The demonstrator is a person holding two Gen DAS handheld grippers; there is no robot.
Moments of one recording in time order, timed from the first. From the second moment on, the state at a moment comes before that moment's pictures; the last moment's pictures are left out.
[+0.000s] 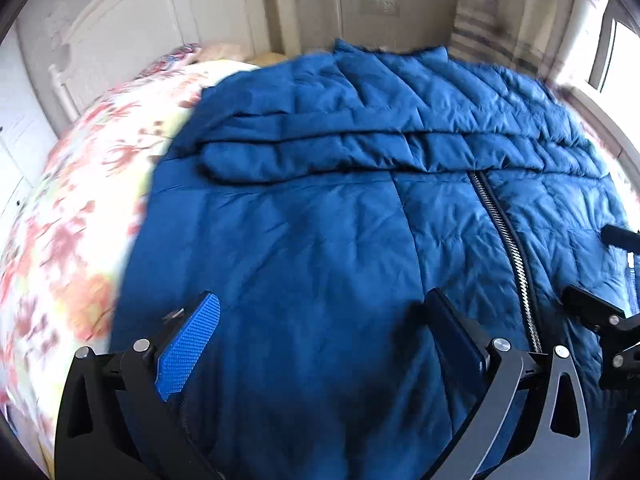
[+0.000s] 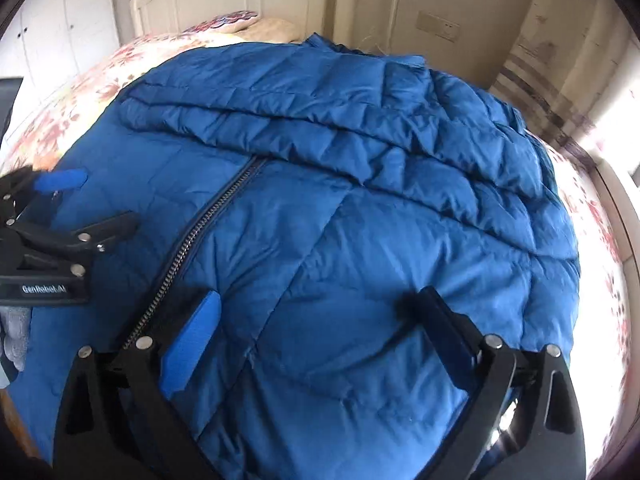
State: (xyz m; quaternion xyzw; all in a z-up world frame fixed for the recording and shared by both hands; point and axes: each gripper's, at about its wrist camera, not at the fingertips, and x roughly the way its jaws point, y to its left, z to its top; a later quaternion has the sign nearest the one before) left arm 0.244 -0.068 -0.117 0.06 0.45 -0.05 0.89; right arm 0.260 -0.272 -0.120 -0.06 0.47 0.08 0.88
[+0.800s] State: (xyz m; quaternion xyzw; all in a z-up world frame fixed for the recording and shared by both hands) left arm 0.094 -0.035 -0.139 0.09 0.38 -0.06 0.92; right arm 0.077 -0.312 -0.128 -0.04 0.41 0.10 0.90
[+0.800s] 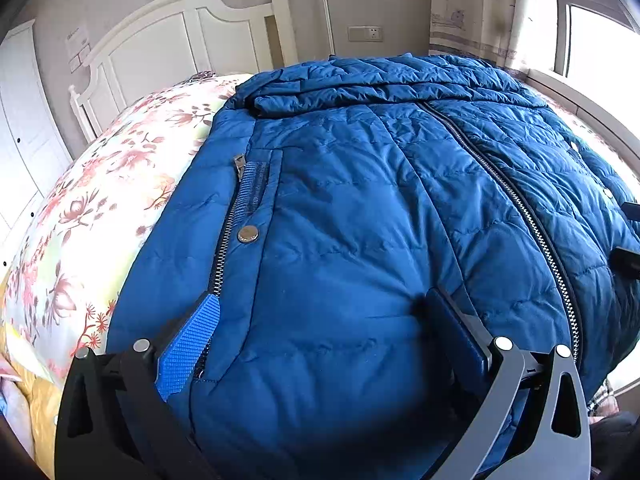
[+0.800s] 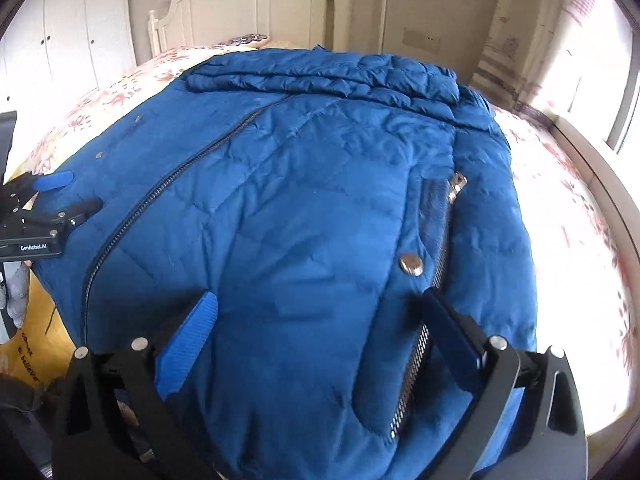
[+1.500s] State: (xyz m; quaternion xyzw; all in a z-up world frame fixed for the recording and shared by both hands) left arm 0.078 -0.015 -0.137 0.05 0.37 -0.09 0.92; right arm 0.049 -0.324 -0.137 -0.03 0.38 0.08 0.92
